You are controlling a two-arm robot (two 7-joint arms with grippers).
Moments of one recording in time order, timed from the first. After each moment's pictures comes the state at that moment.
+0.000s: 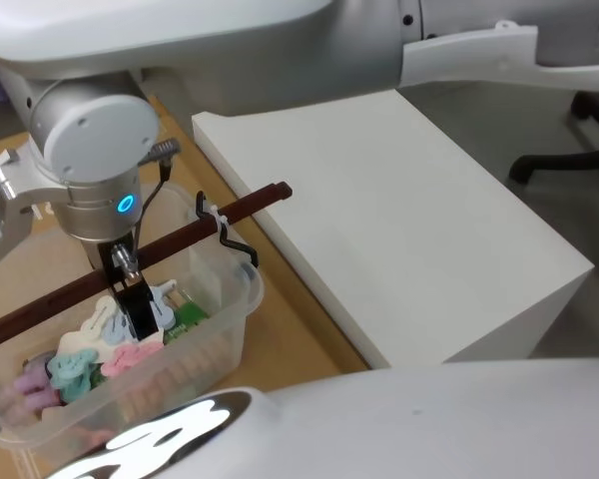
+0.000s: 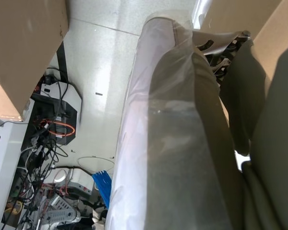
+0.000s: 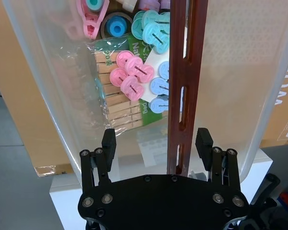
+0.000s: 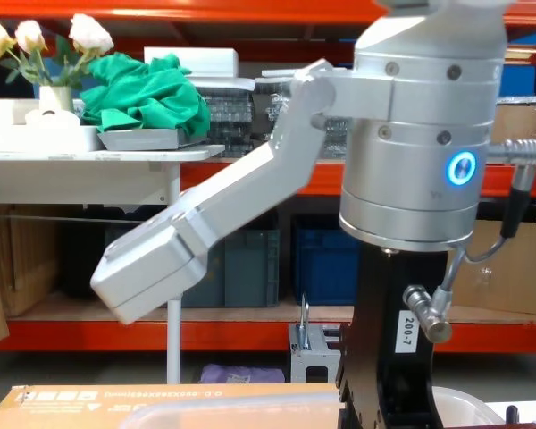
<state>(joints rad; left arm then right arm) -1.47 0.97 1.56 -0.90 0.05 0.15 -1.47 1.44 0.41 -1.65 -1.64 -0.37 -0.37 1.34</state>
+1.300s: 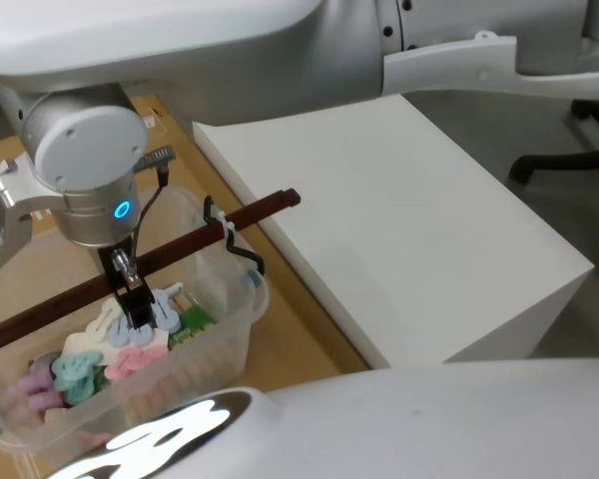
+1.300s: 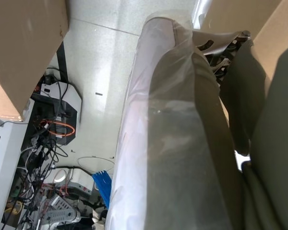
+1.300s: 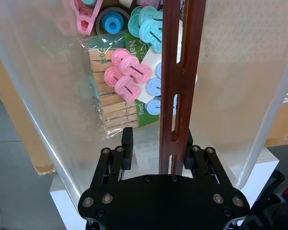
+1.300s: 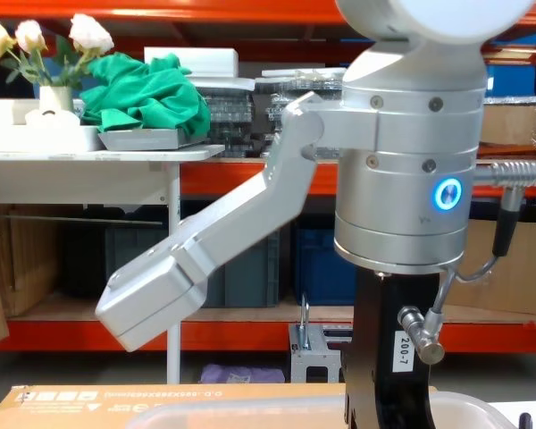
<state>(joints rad) -1.47 0.97 1.56 -0.90 0.05 0.15 -1.47 1.42 0.38 -1.66 -1.59 -0.36 -0.38 1.36</state>
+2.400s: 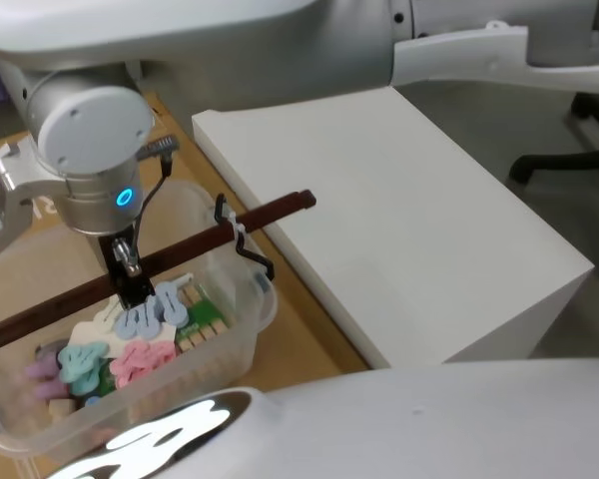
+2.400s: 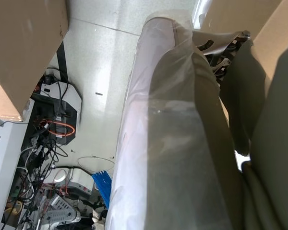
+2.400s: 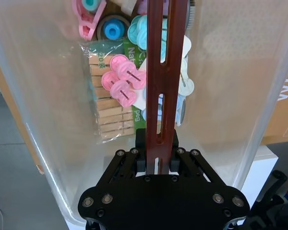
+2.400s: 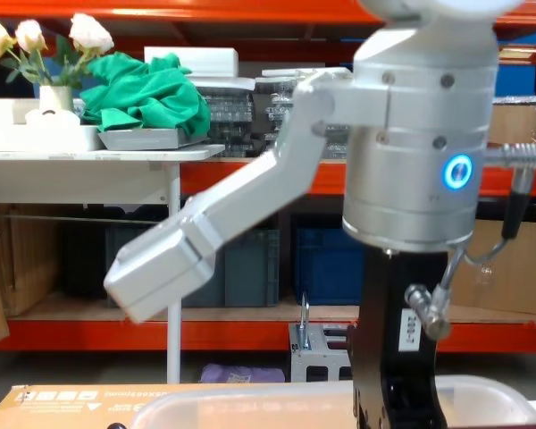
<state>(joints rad) -1.47 0.97 1.56 -0.90 0.05 0.15 -1.47 1.43 0.40 -1.65 -1.60 -0.35 -0.38 1.36</state>
